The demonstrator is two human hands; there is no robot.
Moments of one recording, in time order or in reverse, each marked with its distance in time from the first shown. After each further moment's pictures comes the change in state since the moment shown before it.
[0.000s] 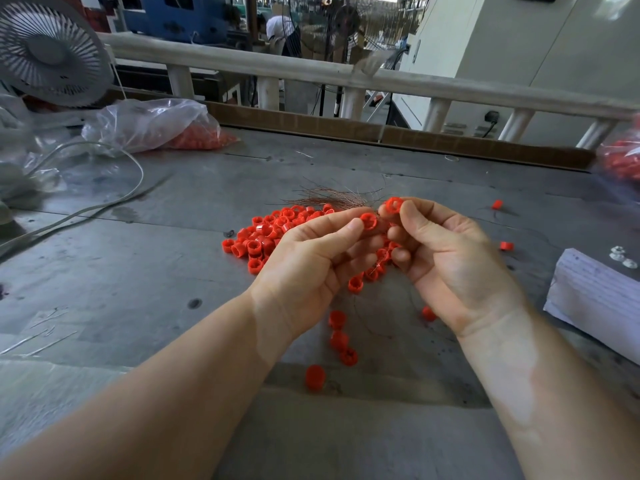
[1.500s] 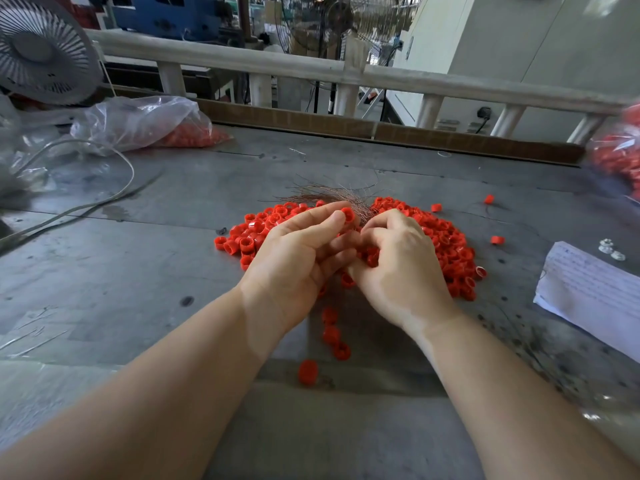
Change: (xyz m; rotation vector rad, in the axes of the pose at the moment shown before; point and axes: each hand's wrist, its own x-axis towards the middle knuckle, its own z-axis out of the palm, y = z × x) left_hand 0.002 0.000 0.000 0.032 0.102 0.029; right_hand -0.003 0.026 0.008 -1.468 0.050 -0.366
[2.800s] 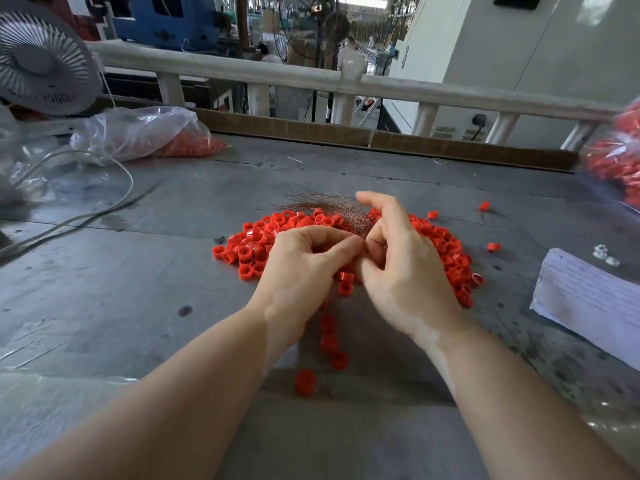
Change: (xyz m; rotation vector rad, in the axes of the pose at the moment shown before) left_hand -0.005 -0.008 0.001 0.555 0.036 0.224; right_hand -0.002 0.004 -0.009 0.251 0.104 -0.171
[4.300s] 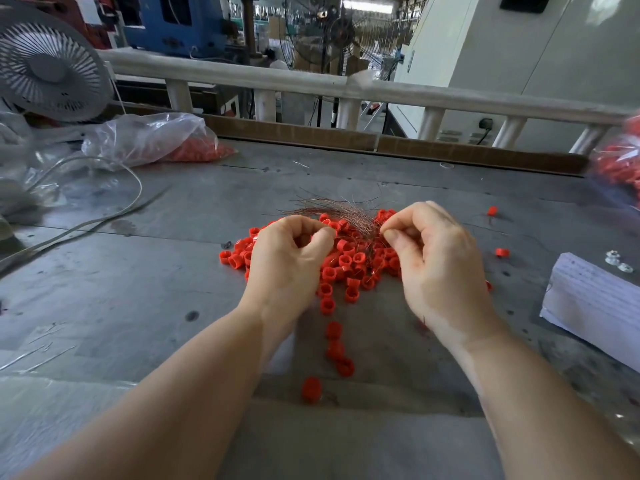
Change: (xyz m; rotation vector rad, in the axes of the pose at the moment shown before) left_hand 0.010 -0.003 -0.013 0.248 0.231 0.107; right_hand 0.005 0.008 -0.011 -0.086 0.212 -0.065
